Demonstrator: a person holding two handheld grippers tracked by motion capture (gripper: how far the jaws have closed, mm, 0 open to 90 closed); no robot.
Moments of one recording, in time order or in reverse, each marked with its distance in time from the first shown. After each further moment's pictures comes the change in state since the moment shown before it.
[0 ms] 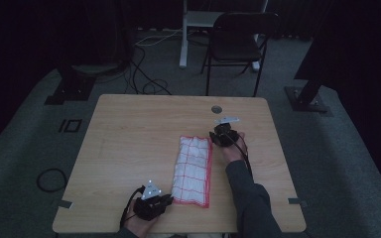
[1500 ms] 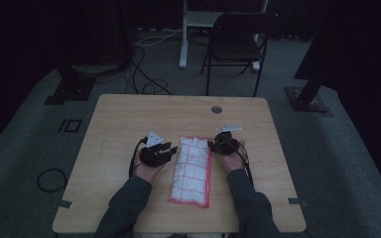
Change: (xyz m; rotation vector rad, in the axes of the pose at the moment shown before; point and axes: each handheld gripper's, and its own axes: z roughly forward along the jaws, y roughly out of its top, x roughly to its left) left arm 0.075 0.119 0.041 -0.162 0.114 0.014; right arm 0.003 -0.029 0.005 0.019 0.081 0.065
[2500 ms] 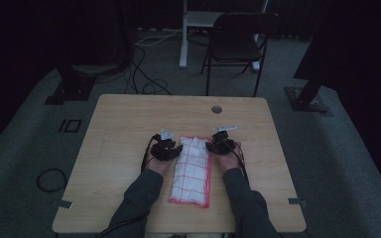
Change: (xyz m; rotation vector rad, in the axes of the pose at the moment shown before) left arm 0.010 -0.006 0.063 0.134 0.114 -0.066; right arm 0.003 0.000 0.020 0.056 -0.017 0.037
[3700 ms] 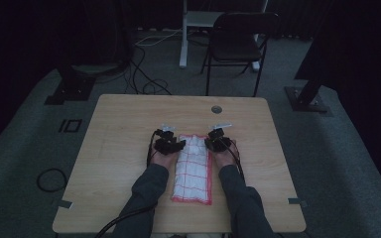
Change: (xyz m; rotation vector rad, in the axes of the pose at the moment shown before) left arm 0.005 0.015 0.022 0.028 -0.020 -0.131; right arm 0.006 0.010 0.012 0.005 -0.015 -0.016
